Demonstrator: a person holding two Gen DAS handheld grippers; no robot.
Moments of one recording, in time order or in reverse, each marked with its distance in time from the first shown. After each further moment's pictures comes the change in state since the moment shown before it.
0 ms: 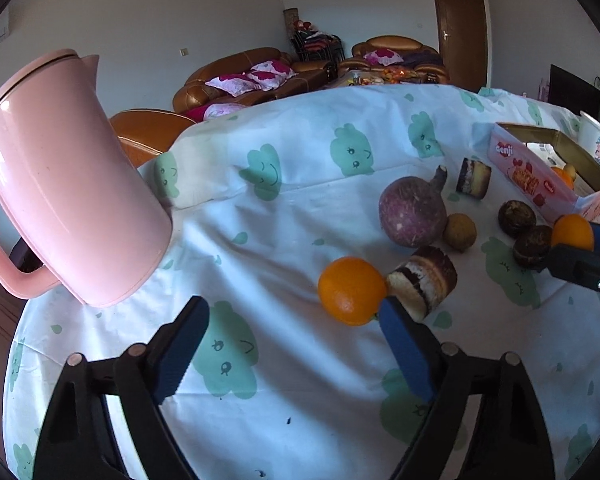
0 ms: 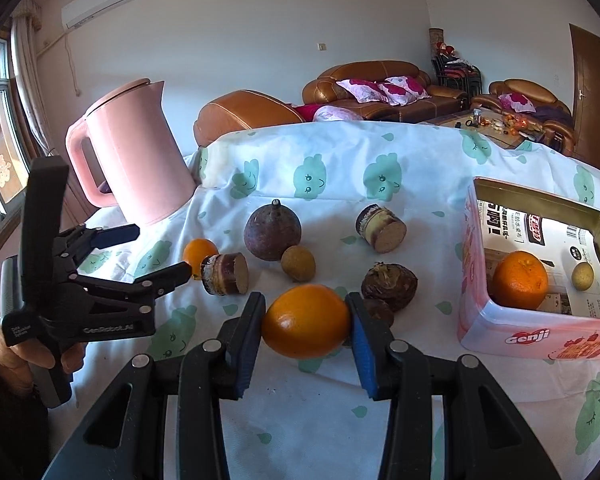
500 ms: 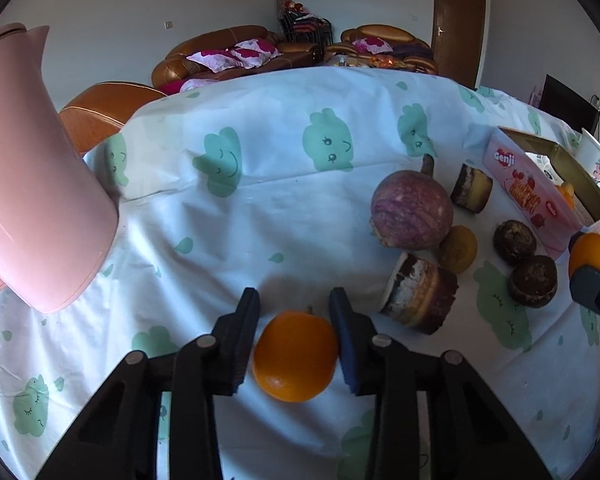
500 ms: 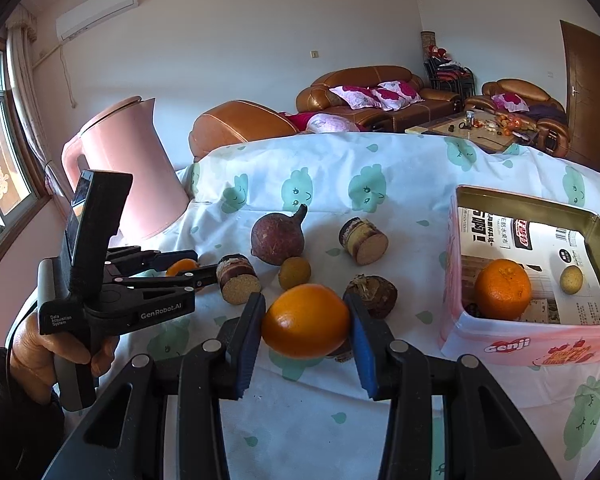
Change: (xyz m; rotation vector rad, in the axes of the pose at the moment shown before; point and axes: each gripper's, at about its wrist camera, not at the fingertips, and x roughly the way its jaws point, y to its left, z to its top) left arm 0.031 -0.006 0.017 -0.063 0.062 -0.116; right arm -0.010 -0.014 0.004 0.029 -0.029 -0.010
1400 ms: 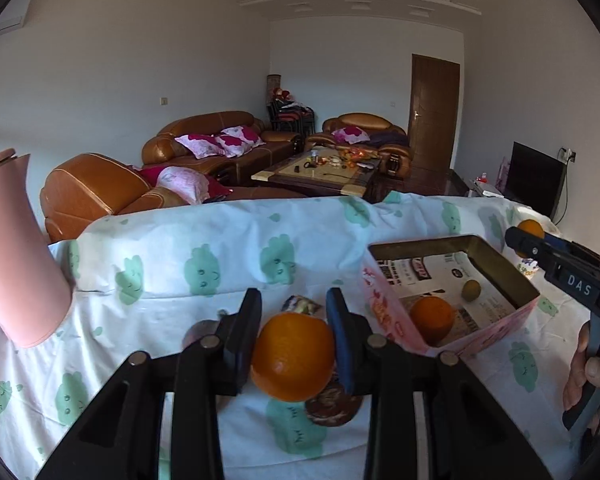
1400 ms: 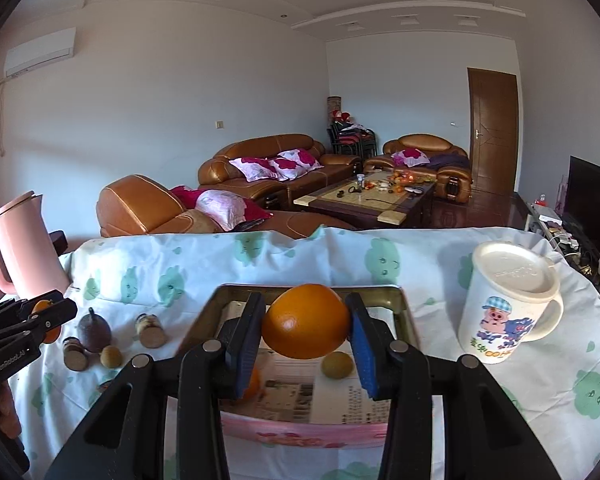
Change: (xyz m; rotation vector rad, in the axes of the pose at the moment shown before) left arm -0.074 -0.125 0.036 -0.026 -0.346 -0.094; right arm -0.082 -0.145 0.028 0.064 -0.260 -0.361
